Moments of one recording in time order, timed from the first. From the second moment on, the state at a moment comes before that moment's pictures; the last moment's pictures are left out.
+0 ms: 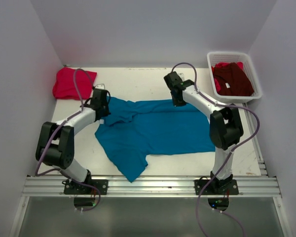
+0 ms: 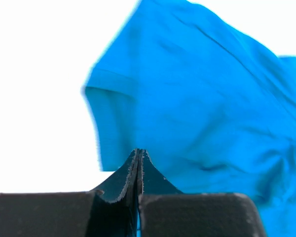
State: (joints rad) left arm -0.23 1.62 0.93 -0.21 -0.26 -0.34; right arm 0.49 1.97 1.61 -0.79 0.48 0.32
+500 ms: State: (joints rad) left arm -0.14 1.61 0.99 -0.16 -0.01 -0.33; right arm 0.48 1.91 1.53 -0.73 0.45 0.32
